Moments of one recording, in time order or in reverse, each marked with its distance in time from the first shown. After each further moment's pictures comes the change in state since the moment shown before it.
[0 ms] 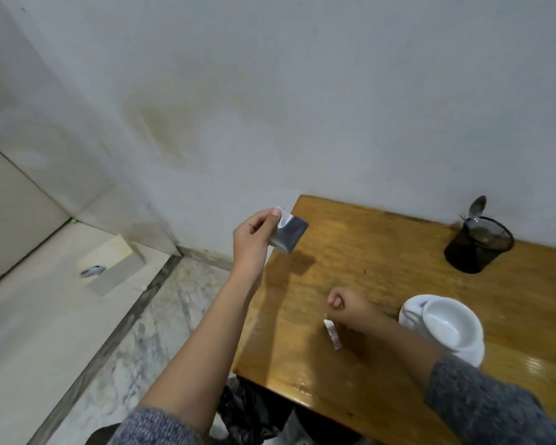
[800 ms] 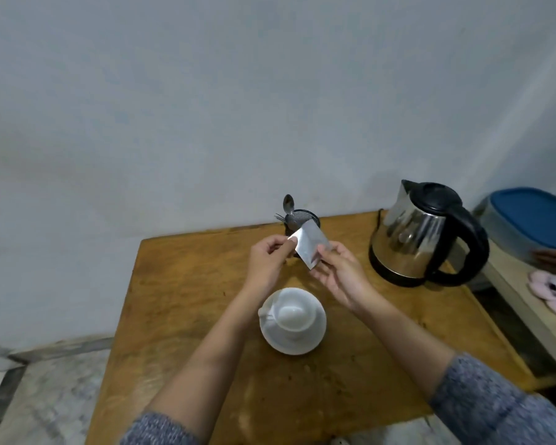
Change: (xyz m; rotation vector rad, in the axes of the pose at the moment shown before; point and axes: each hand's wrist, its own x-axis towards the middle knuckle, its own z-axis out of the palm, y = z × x) left_hand -0.083 -0.049 0.239 0.180 -0.701 -0.044; right_hand -0.152 0.056 -0.170 1.390 0.639 -0.091
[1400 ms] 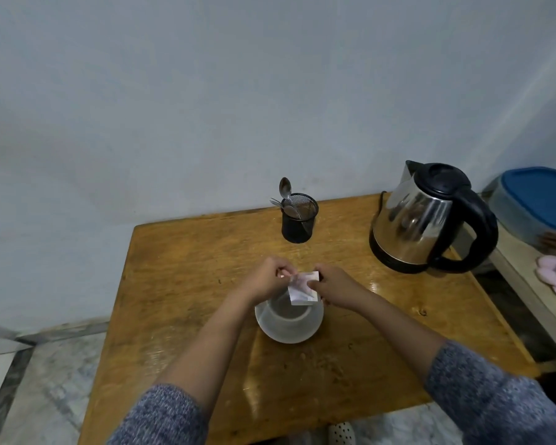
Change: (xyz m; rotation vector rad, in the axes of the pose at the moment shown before) left_hand 0.008 -0.050 -0.005 0.787 -0.439 -0.090; right_hand 0.013 0.027 -0.031 -1.279 -0.149 0.145
